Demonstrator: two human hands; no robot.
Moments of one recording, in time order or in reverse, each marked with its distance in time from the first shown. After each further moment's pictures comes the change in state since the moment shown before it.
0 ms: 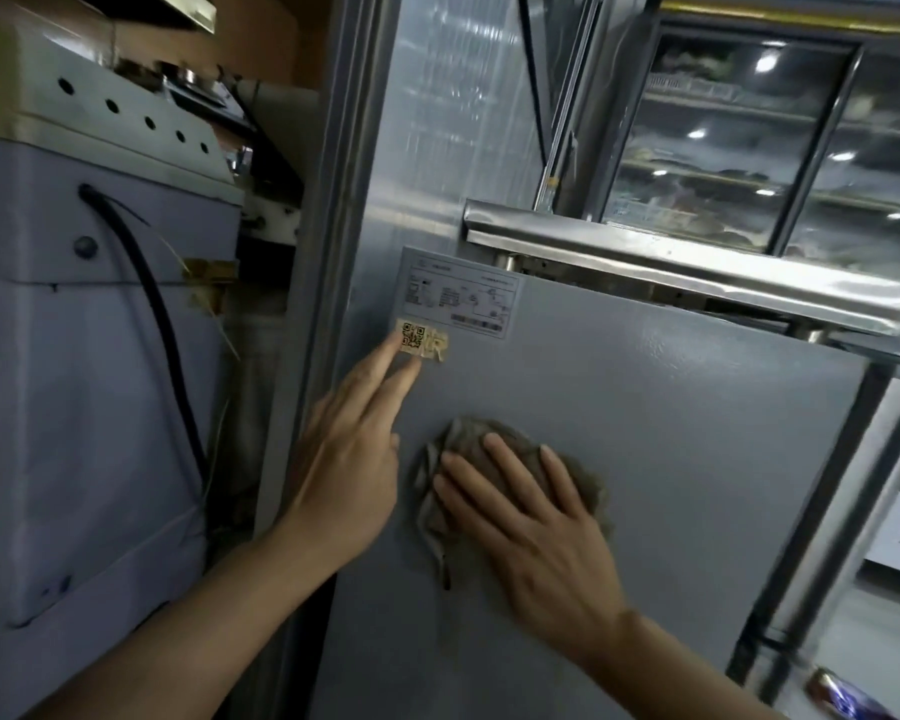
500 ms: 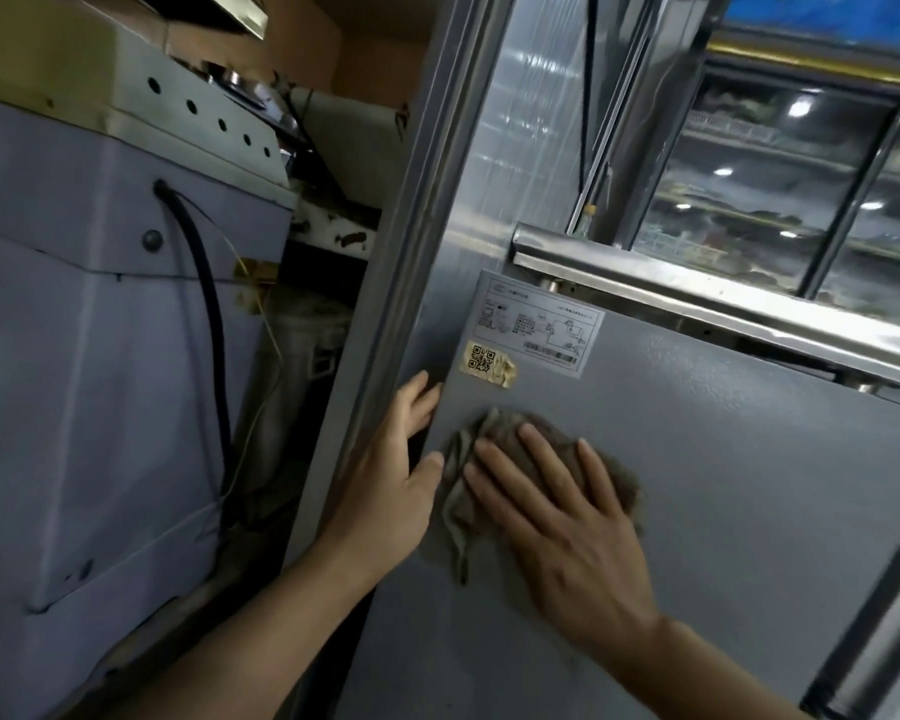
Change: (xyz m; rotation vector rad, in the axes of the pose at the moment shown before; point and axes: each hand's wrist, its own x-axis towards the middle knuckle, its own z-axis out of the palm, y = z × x) left_hand -0.005 -0.027 0.006 -0.667 -0.043 -0.333; right_hand 0.036 0.000 -0.005 0.000 0.047 0.000
